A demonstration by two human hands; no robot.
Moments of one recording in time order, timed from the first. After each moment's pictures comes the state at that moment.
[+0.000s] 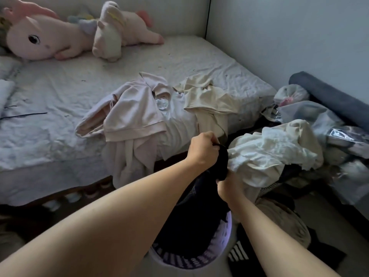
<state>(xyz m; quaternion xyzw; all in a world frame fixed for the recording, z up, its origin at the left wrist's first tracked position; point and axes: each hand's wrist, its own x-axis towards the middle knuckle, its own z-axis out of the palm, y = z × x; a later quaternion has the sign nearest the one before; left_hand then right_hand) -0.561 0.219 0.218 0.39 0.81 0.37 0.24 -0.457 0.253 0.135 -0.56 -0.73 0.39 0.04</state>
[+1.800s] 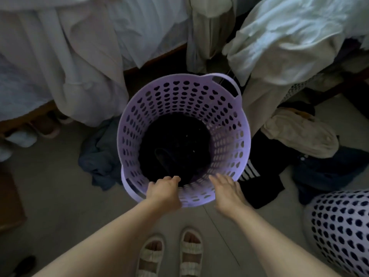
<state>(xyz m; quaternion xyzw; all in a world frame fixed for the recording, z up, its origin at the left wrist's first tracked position) -0.526 0.073 -0.217 0.45 0.75 -0.14 0.46 -0.368 0.157 -0.232 -0.43 -0.81 0.25 -0.33</state>
